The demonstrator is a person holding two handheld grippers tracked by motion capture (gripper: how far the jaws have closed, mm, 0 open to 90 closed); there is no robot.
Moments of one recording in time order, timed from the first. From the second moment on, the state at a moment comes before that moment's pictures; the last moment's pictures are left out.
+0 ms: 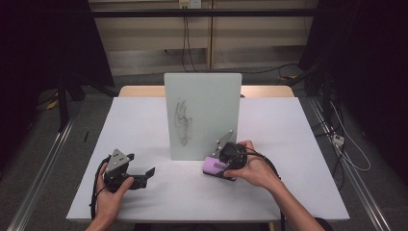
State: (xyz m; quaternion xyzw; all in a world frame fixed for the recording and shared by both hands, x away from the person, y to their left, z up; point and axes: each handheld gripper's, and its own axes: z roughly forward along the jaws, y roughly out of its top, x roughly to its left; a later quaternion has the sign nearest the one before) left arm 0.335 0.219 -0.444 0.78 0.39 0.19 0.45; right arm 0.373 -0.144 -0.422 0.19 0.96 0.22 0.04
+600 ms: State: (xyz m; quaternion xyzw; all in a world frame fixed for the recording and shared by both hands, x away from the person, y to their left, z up) left arm 0.334 0.225 -0.444 0.78 0.39 0.19 0.45; right arm 0.369 -0.147 -0.411 0.19 0.93 0.30 0.07
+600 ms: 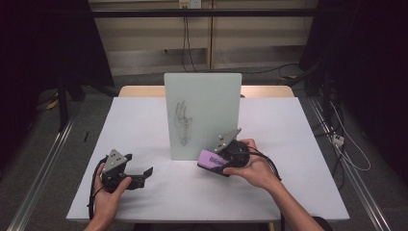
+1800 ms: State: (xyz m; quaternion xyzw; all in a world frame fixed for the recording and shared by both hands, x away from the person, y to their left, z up) left arm 0.333 0.225 -0.443 0.78 0.39 0.19 0.45; right arm 0.357 -0.158 -0.399 0.20 0.89 0.40 0.13
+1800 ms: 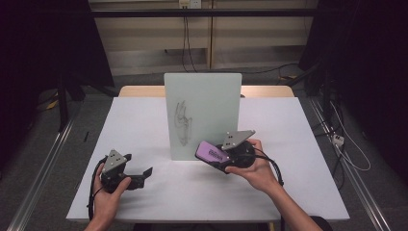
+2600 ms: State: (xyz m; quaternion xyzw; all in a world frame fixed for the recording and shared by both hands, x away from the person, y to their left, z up) left arm 0.333 0.227 -0.444 0.78 0.40 0.20 0.45; right arm 0.360 -0.156 -0.386 0.20 0.87 0.43 0.15
